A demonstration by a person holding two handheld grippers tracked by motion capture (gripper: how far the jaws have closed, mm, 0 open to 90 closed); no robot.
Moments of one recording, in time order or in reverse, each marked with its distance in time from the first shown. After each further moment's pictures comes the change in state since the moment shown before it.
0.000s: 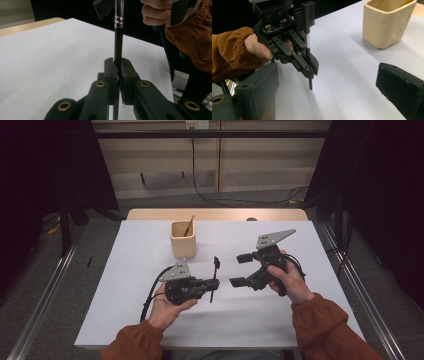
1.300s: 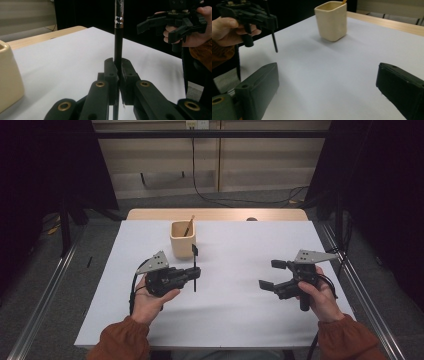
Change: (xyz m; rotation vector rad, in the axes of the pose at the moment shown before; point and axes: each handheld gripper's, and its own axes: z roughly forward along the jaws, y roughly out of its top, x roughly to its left) left arm 0.021 0.013 -0.044 -0.060 0.119 -0.026; right arm -0.003 -0.073 -0.056 -0.189 -0.285 0.075
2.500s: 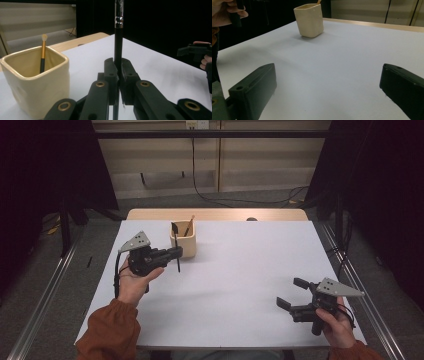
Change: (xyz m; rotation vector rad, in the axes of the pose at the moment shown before) left arm 0.050 0.025 -0.024 -0.025 0.110 -0.030; right arm 0.014 -0.067 -0.044 -0.122 -0.183 0.029
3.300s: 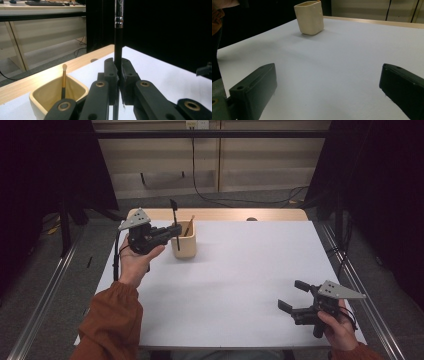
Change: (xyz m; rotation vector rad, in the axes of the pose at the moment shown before) left arm 0.018 0.046 0.012 -0.048 0.077 0.039; right arm -0.001 -0.006 -0.003 0.013 0.006 0.008
